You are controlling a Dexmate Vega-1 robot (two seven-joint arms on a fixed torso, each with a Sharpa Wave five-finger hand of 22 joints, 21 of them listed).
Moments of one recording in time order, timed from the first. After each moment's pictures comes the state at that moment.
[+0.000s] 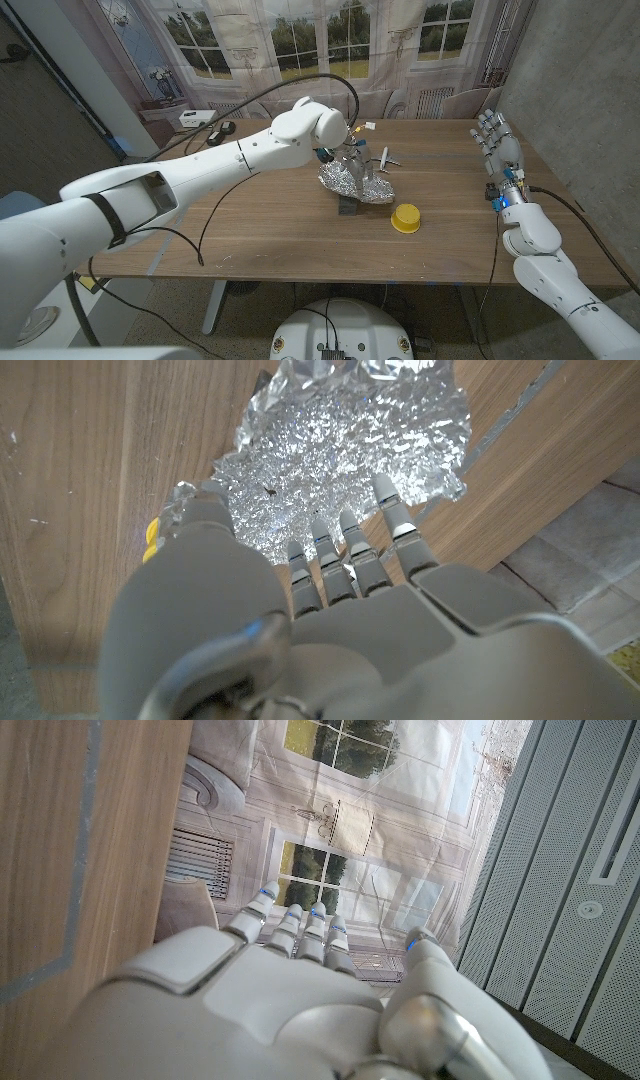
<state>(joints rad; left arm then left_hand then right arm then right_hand) 0.13 0.53 1.20 -1.82 0.74 0.40 -0.96 0.93 -0.02 0.06 -0.11 0.33 0.28 -0.12 0.19 0.19 0.37 -0.09 0.25 0.23 0.36 -0.04 0.20 0.18 0.33 0.19 0.62 0.17 -1.20 -0.60 -0.08 -1.56 0.66 0.59 -0.05 0.14 0.09 0.30 -0.07 0.20 0.11 -0.02 0.18 0.17 0.16 0.02 0.19 0.18 0.07 -0.02 0.19 0.17 0.16 0.07 0.21 0.17</state>
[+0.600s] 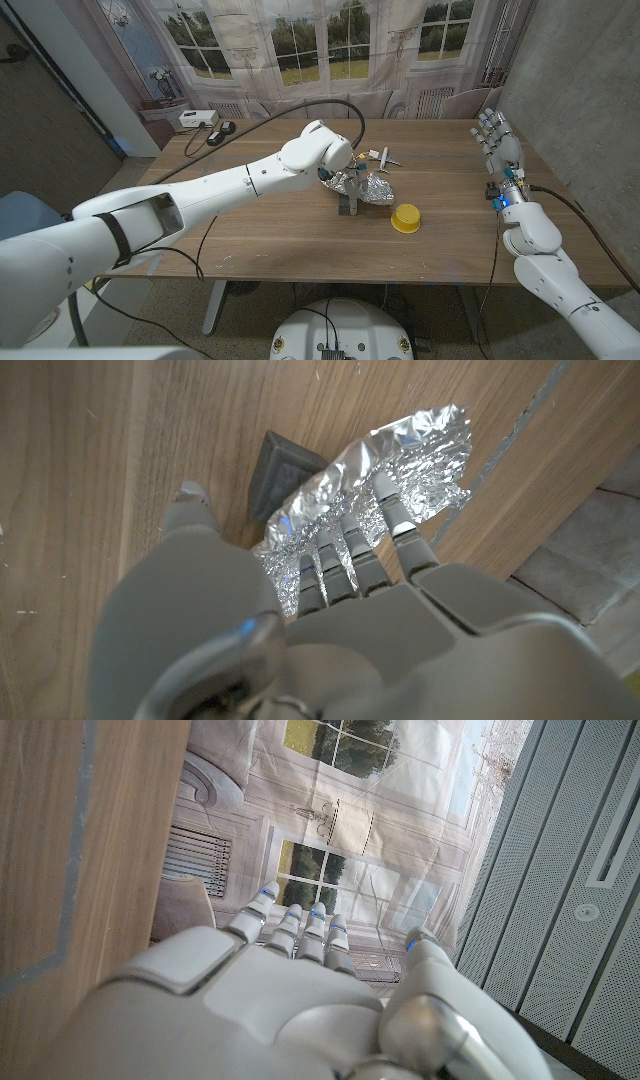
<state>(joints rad) 0.20 0.50 1.22 -1.83 0.96 0.36 -1.05 0.88 -0.07 -0.02 -0.09 0.37 0.10 -0.06 0.18 0.19 0.26 -0.04 0.21 0.23 0.31 0.01 0.19 0.18 0.36 0.21 0.59 0.18 -1.20 -0.60 -0.08 -1.57 0.64 0.58 -0.06 0.14 0.09 0.30 -0.07 0.20 0.12 -0.03 0.18 0.17 0.16 0.02 0.19 0.18 0.07 -0.02 0.19 0.17 0.16 0.07 0.21 0.17</state>
